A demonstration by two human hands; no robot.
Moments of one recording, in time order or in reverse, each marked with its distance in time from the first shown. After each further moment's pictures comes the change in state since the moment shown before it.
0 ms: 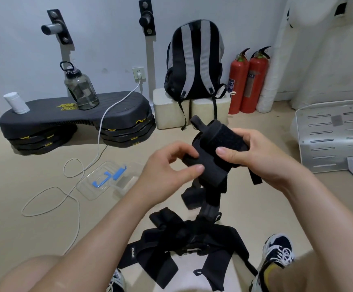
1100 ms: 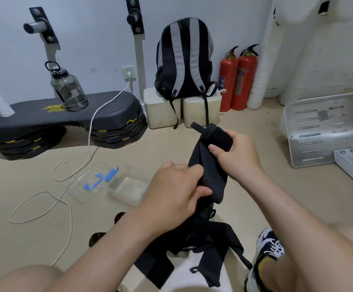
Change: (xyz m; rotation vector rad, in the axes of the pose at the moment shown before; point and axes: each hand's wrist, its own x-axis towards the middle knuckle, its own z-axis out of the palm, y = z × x) left_hand -0.012 0.000 0.027 0.770 -0.091 0.471; right_hand 0.022 0.039 0.019 -0.421 0.539 0.089
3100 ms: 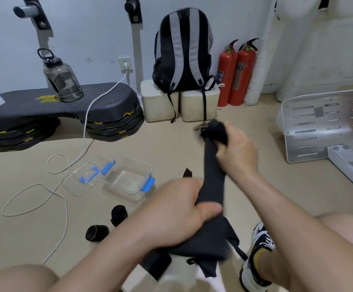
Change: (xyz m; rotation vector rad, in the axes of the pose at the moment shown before) left_hand -0.025 0.032 -0.036 -0.467 -0.500 -0.440; right_hand 0.009 0.027 0.018 -0.319 0.169 -0.074
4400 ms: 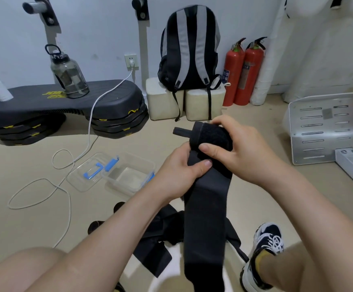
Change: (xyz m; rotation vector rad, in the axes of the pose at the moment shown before) left_hand 0.072 -0.036 0.006 -0.679 0.248 0.063; right_hand -0.015 -0.032 -0.056 0.171 -0.346 -0.471
